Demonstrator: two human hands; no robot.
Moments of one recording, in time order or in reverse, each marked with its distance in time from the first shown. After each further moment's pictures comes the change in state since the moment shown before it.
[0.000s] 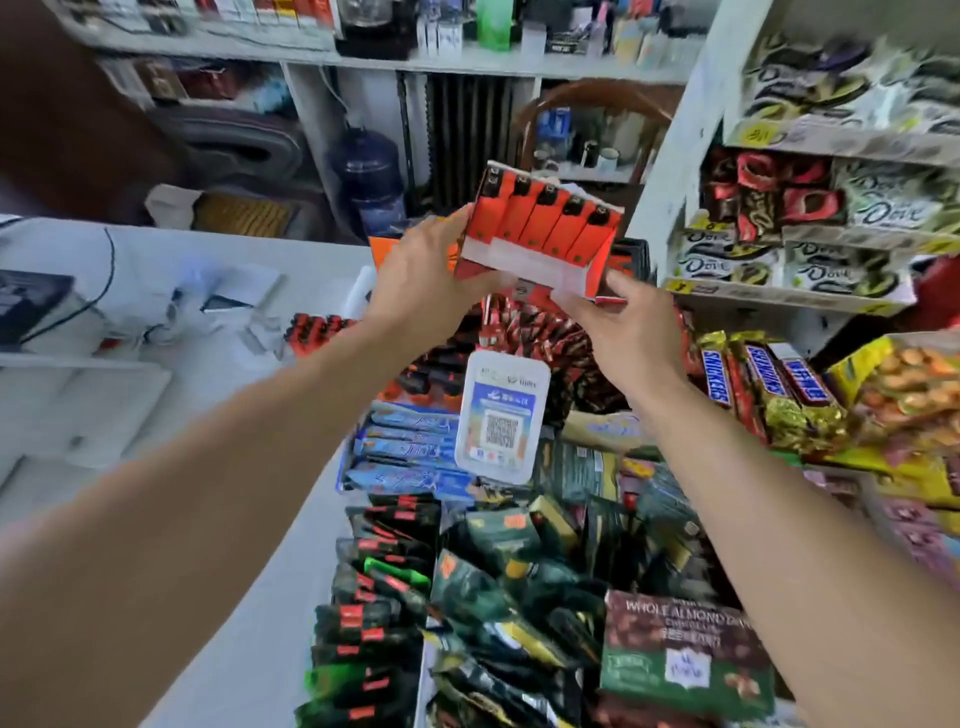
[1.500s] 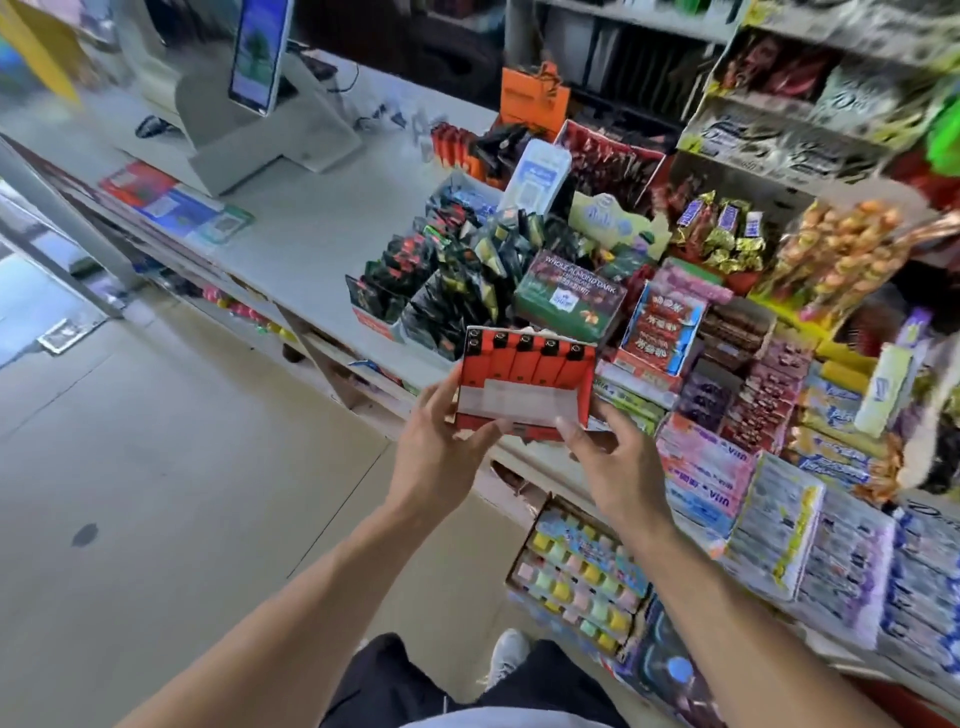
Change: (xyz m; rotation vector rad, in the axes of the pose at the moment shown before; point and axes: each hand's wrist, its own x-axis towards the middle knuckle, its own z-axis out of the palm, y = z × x) left_hand -0.559 0.258 0.137 -0.343 0.318 -0.612; right_hand -0.425 0.130 -0.243 0.024 -0.518 0.076
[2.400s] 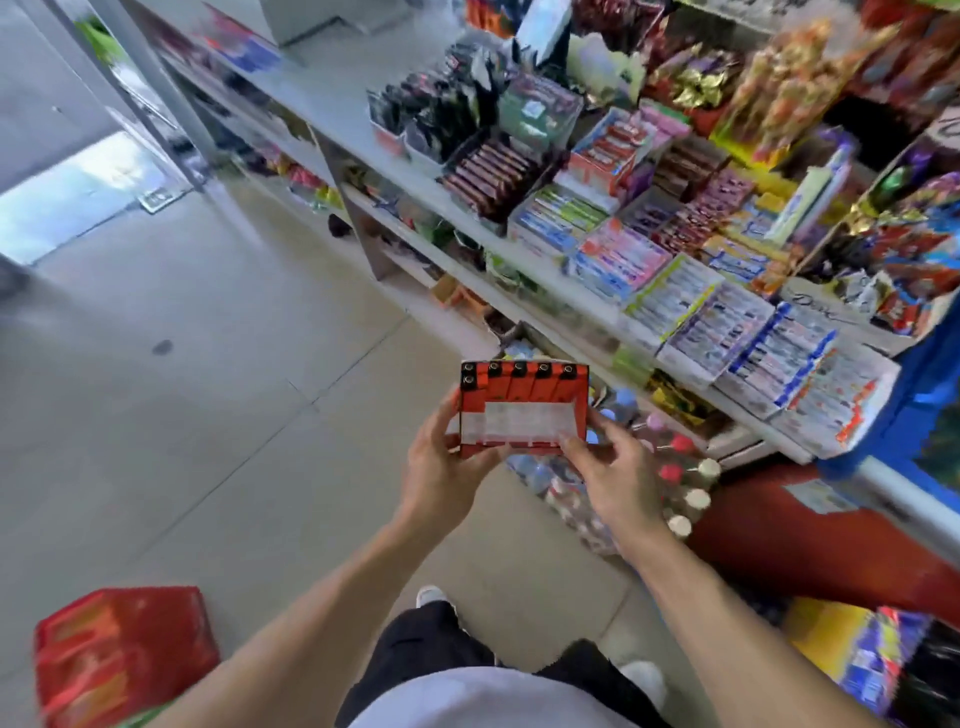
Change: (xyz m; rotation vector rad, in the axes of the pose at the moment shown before) left_hand -0.380 0.000 0.155 -0.281 0.126 -0.283; right_hand -0.280 0.177 -0.148 0.157 -0.157 -0.012
